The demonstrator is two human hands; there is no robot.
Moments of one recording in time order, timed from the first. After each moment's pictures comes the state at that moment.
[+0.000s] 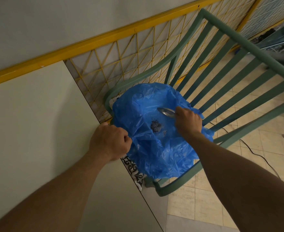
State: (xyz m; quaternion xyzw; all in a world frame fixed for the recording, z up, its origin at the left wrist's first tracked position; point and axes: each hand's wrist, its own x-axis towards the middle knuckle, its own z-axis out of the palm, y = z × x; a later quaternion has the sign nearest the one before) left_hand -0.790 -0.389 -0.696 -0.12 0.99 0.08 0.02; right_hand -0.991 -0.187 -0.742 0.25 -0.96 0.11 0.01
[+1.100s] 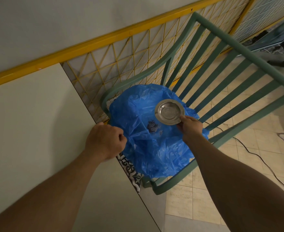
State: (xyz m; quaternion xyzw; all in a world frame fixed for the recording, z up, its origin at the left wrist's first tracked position) left_hand -0.788 -0.387 -0.691 -0.12 0.99 0.08 -0.01; right_hand -0.992 -0.165 -0.755 -0.30 -0.67 0.66 -0.16
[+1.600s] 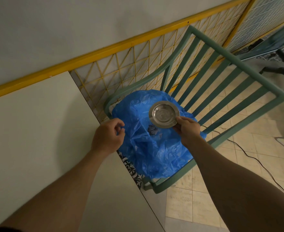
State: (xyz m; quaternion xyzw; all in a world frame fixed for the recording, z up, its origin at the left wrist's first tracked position) left_hand -0.784 -0.388 -0.687 -0.21 0.91 0.32 -0.12; right_hand -0.970 -0.166 -0.711 -0.25 -0.65 0.69 -0.19
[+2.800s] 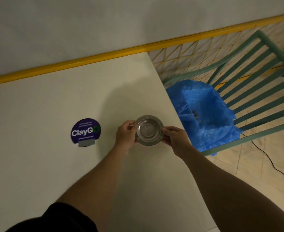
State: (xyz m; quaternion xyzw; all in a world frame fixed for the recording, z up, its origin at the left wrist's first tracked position) left_hand -0.550 -0.394 -0.636 -0.53 0.57 0.62 -0.13; right_hand -0.692 -0.257 -0.644 -0.05 -0.67 0.59 -0.45
